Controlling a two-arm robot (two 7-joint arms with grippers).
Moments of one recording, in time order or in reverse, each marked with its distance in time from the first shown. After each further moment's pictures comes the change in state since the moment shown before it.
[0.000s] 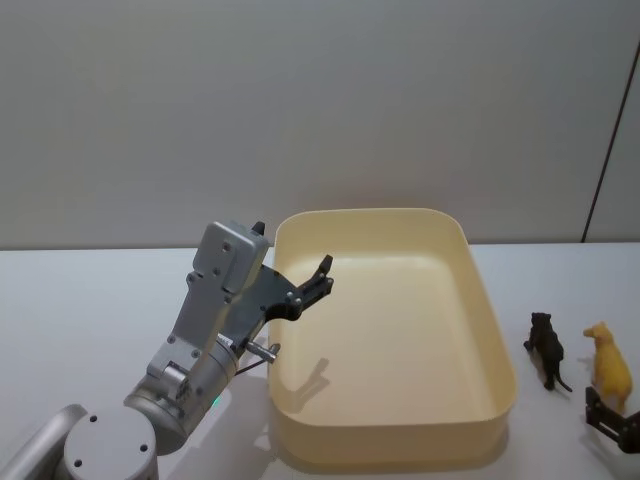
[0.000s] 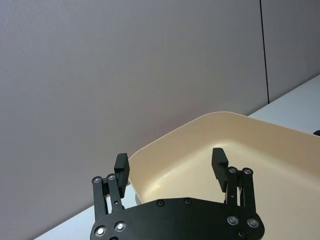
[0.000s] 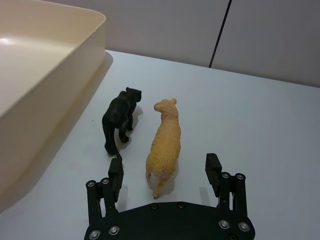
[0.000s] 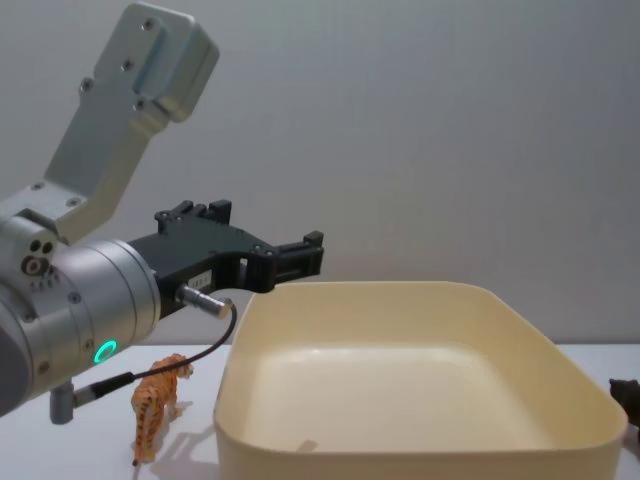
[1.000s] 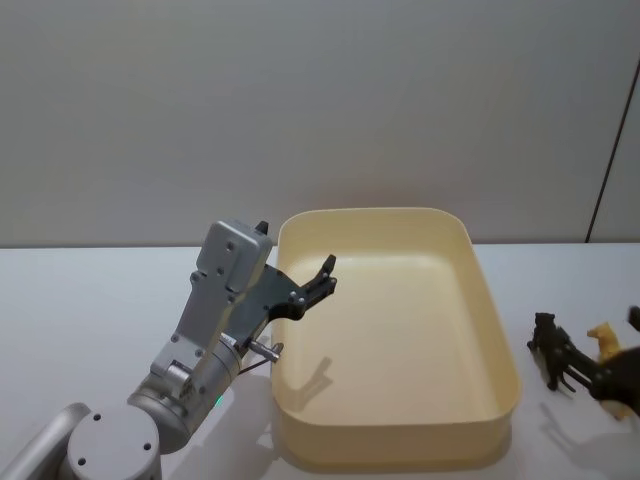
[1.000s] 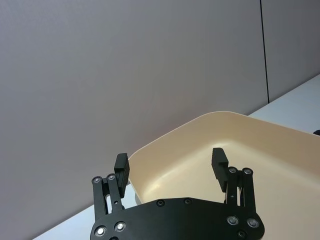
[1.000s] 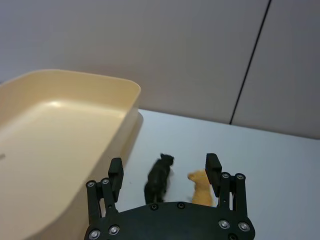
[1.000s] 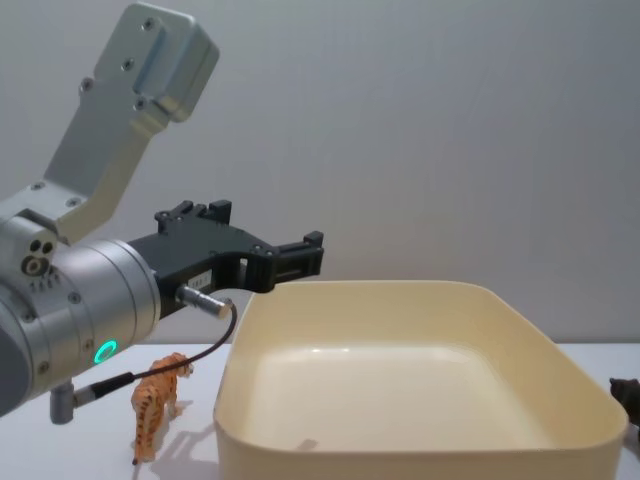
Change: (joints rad) left arm 0.000 0.000 0.000 0.000 0.000 0.000 0.000; right arm 0.057 -0.023 -0.037 -0.071 0.004 -0.069 0.021
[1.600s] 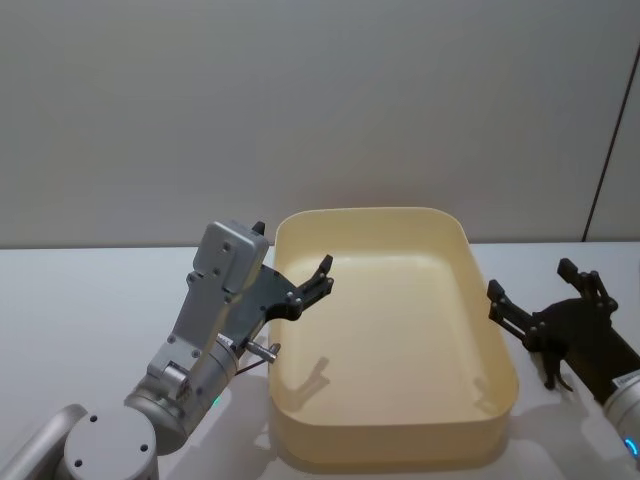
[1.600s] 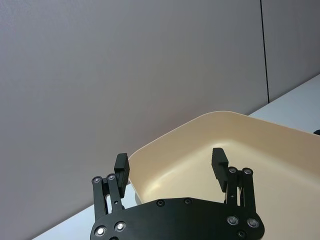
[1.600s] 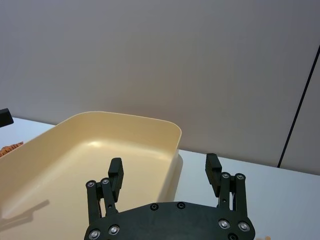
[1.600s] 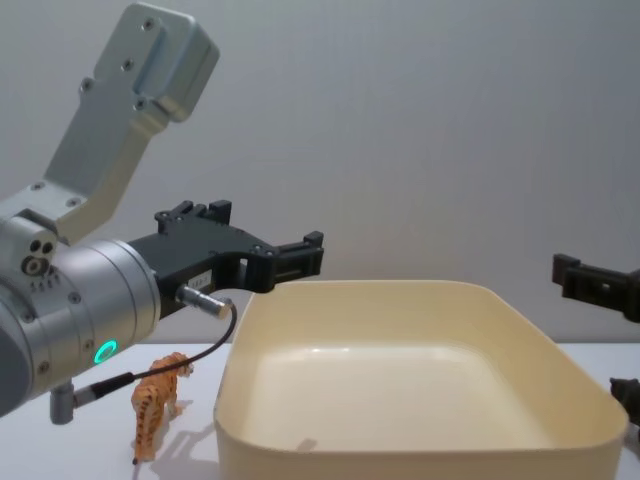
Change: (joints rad) left arm 0.000 0.000 0.000 0.000 0.000 0.000 0.000; right arm 0.151 -0.109 -0.059 0.104 -0.019 -0.071 0.106
